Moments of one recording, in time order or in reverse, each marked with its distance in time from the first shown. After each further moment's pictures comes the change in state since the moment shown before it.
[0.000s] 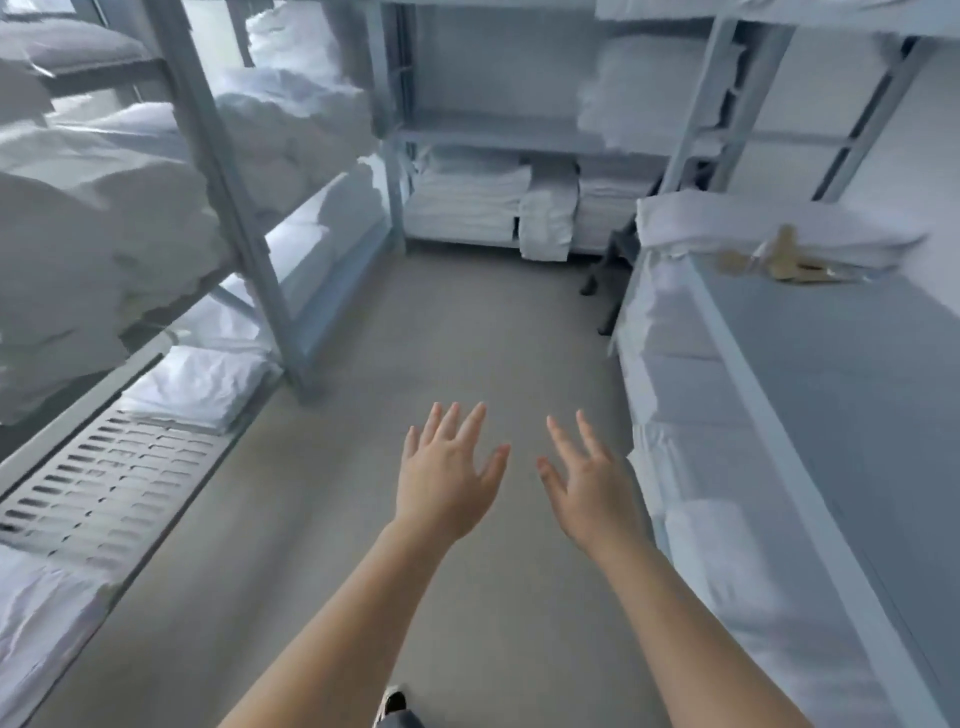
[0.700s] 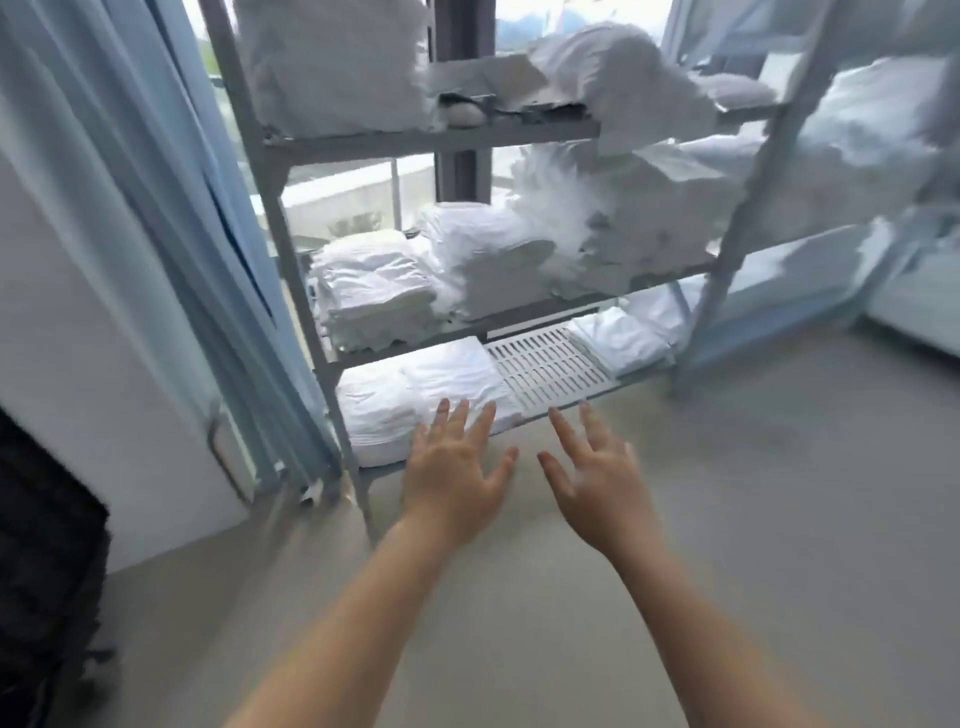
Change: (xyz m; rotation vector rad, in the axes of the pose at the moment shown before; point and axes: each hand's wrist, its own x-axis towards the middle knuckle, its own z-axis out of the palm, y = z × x) left_hand -0.481 -0.130 -0.186 0.219 0.437 -0.800; right_hand -0.311 -0.314 0.065 0.089 -0.333 -0.915
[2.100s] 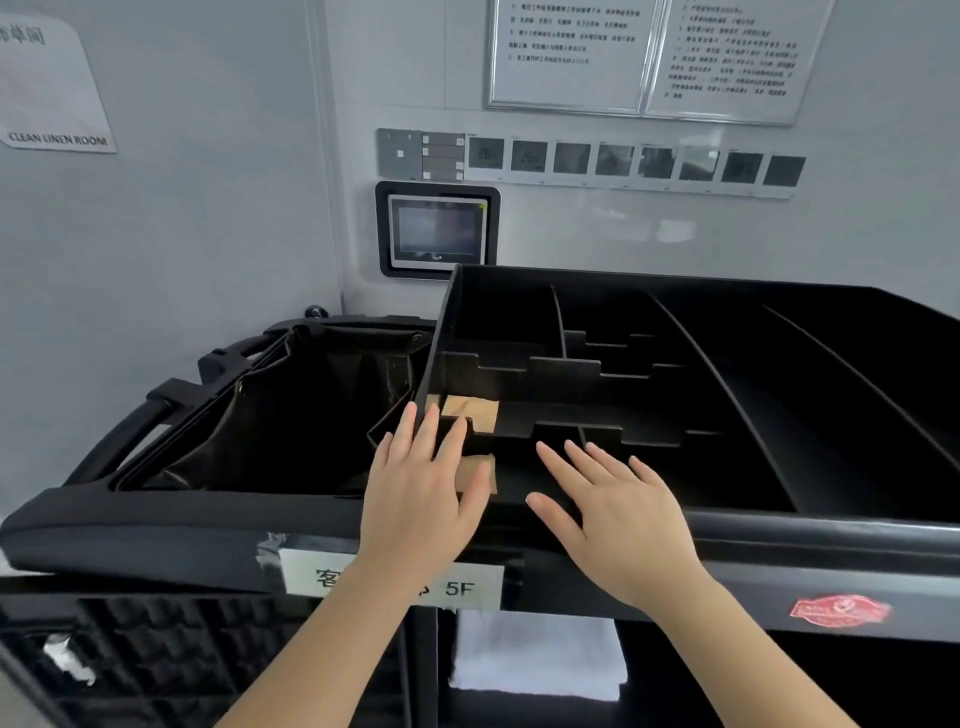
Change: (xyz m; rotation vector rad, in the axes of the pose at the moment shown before) left_hand -0.573 -0.328 -0.396 0.902 0.762 -1.770; right_hand -0.328 -0.795 0.154 0.247 -0.347 -2.164
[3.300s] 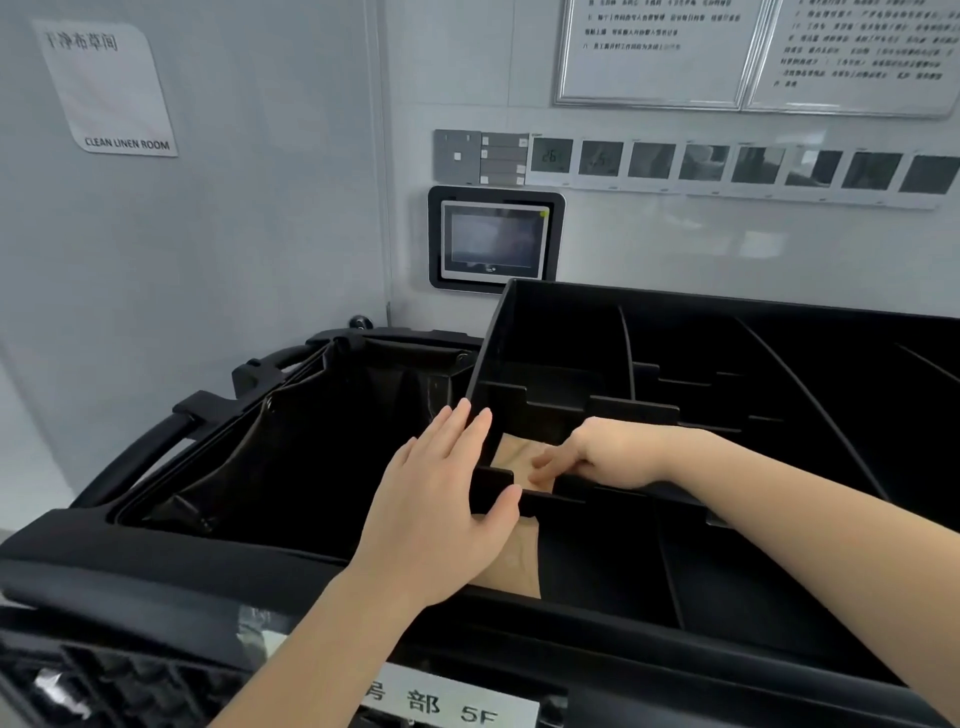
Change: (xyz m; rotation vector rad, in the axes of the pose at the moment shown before) left_hand 0.052 -0.020 -0.001 -0.128 -0.021 -0.036; right_hand 0.202 0.036 0.008 0.130 -0.588 -0.625
